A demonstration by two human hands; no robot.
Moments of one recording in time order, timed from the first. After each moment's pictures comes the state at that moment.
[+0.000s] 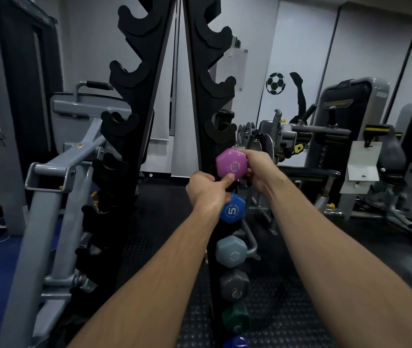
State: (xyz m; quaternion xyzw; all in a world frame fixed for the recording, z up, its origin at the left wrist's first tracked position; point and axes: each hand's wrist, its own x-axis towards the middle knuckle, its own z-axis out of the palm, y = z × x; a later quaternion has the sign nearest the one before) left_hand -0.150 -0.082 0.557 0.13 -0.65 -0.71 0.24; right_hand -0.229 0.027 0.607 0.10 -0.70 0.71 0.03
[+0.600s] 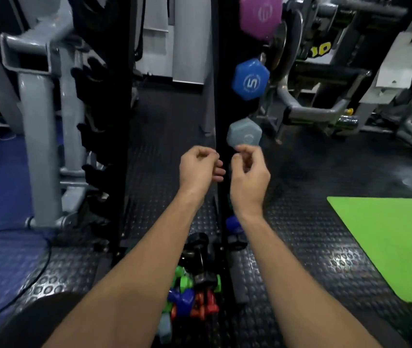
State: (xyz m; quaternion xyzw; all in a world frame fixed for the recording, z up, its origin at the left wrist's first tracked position) left_hand -0.079 -0.097 0.352 0.13 -0.63 -0.75 0.15; right_hand -0.075 0.005 0.346 0.08 -0.72 0.62 0.29
